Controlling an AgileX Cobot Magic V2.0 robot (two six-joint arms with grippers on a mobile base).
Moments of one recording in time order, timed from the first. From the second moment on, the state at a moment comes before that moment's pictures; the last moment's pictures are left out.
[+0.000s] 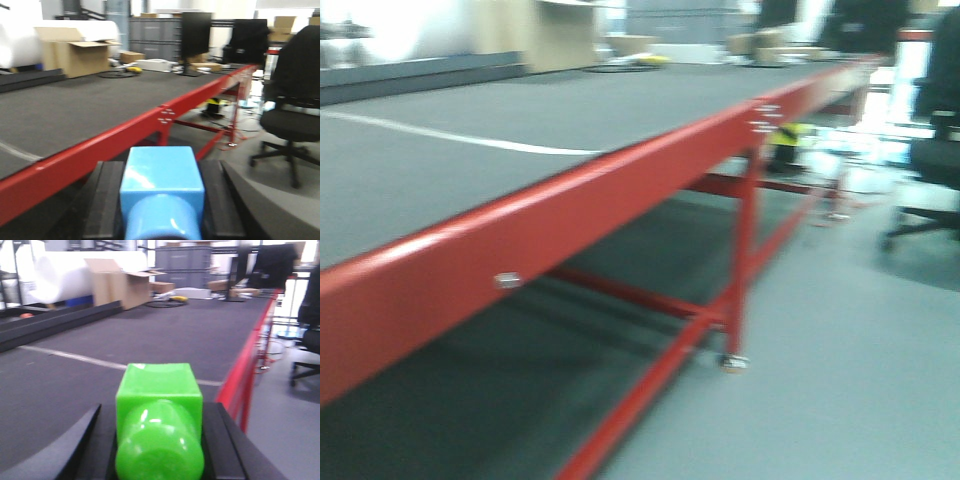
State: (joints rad) left arm 0.00 0.27 -0.47 -0.13 0.29 0.18; right arm 0.05 0.27 -0.52 0.11 0.30 -0.06
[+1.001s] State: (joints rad) left arm 0.00 0.27 -0.47 -0.13 0.29 0.18; right arm 0.05 0.27 -0.52 0.11 0.30 -0.06
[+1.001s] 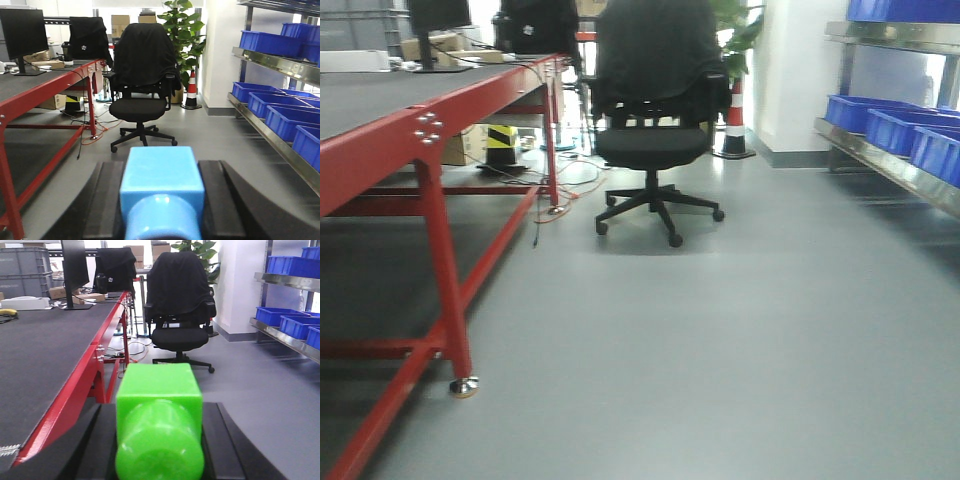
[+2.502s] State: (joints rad) left arm 0.00 0.27 -0.47 -0.13 0.29 0.18; right arm 0.05 0.27 -0.52 0.11 0.30 -0.06
